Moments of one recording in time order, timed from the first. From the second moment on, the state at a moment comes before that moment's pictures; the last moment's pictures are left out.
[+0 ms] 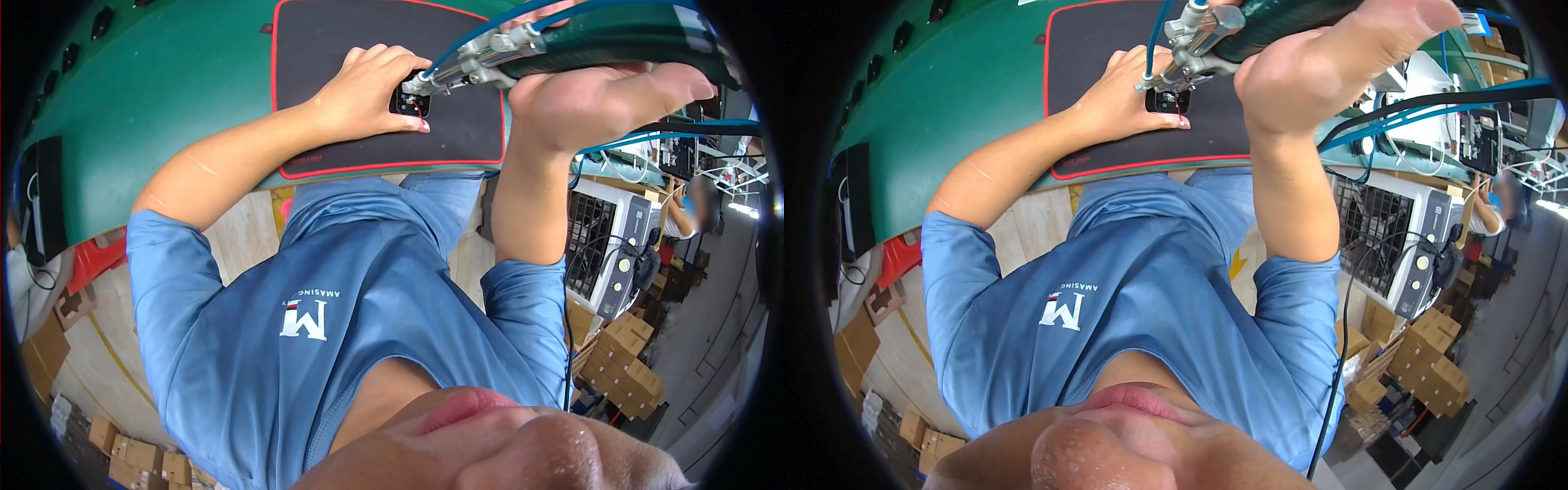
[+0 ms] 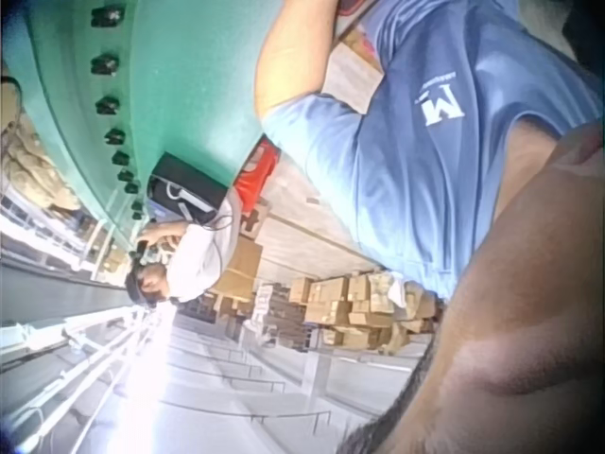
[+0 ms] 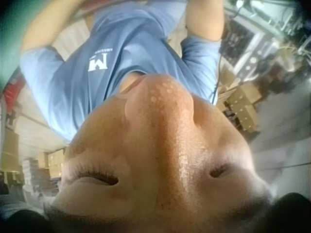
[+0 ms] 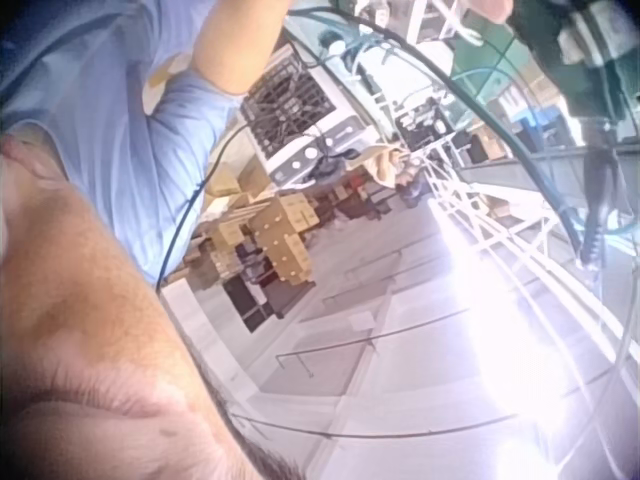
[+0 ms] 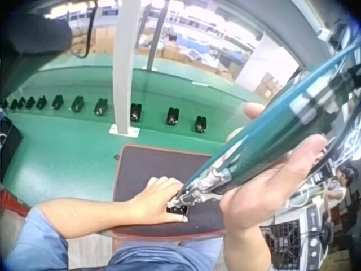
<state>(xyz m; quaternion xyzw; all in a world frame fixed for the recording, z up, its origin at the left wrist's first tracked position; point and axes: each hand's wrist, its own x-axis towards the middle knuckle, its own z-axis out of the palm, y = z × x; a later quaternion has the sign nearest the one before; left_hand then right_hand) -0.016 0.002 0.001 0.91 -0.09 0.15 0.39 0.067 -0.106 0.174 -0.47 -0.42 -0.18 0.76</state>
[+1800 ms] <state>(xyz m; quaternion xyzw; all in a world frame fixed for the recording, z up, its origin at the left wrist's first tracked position) 0.017 0.032 -0.010 0.39 -0.01 -0.04 0.92 0.100 -0.080 0.217 -0.42 -0.44 -0.21 0.76</state>
